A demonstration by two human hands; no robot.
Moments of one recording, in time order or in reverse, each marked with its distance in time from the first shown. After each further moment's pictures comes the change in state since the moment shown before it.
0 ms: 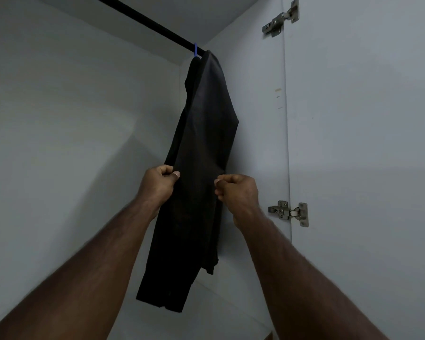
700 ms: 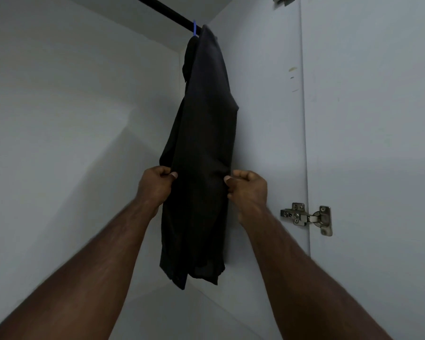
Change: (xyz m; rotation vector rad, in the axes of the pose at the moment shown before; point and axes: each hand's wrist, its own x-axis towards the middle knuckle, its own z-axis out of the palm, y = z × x) left_hand 0.062 -0.057 0.033 0.055 0.021 0.011; right_hand 0.075 0.053 0.014 0.215 0.123 0.087
